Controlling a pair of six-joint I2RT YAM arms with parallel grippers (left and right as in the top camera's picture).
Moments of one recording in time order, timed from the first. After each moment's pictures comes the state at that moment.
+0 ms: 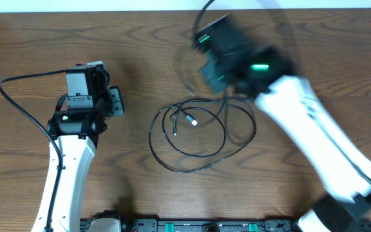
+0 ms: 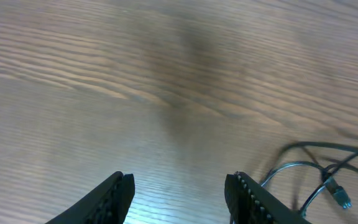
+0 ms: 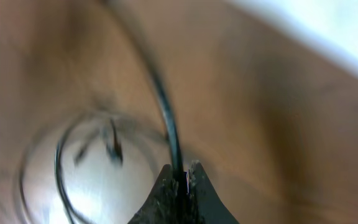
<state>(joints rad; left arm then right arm) 0.02 1.26 1.04 -0.69 -0.02 -0.14 0.60 1.71 1.95 -1.10 0.15 0.00</state>
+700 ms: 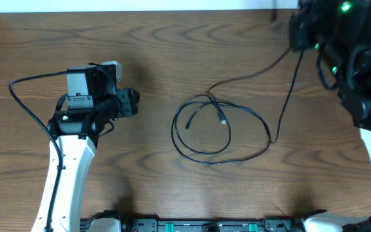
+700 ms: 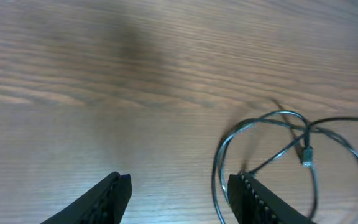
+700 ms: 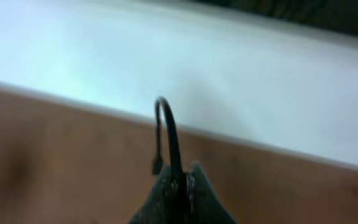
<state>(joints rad) 0.02 1.26 1.04 -0.69 0.30 -0.11 0.33 1.48 2.04 -0.90 0.20 -0.04</state>
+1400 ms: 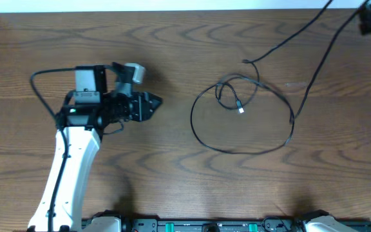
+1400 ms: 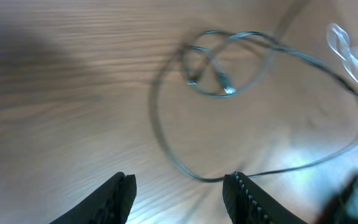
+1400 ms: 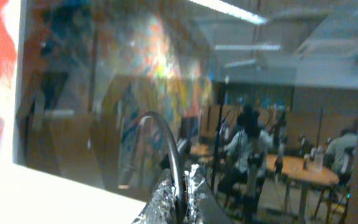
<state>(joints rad) -0.03 1.33 1.04 -0.69 0.68 0.06 0.30 1.34 2.16 -0.41 -0.06 -0.03</state>
